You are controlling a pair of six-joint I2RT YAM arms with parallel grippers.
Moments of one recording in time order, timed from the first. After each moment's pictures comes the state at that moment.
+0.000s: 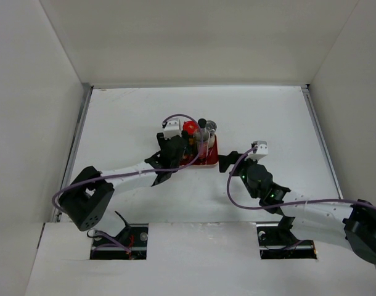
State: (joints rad) left arm -0.79 1.45 0.72 0.30 -0.67 -0.48; right arm 0.87 1.01 0.31 0.51 0.58 0.58
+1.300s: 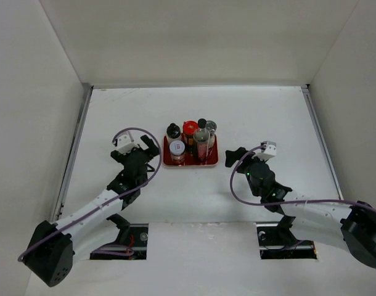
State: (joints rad) left arm -0.62 0.93 0.39 0.31 -0.81 -0.55; right arm 0.80 1.01 0.29 0.52 0.65 0.63
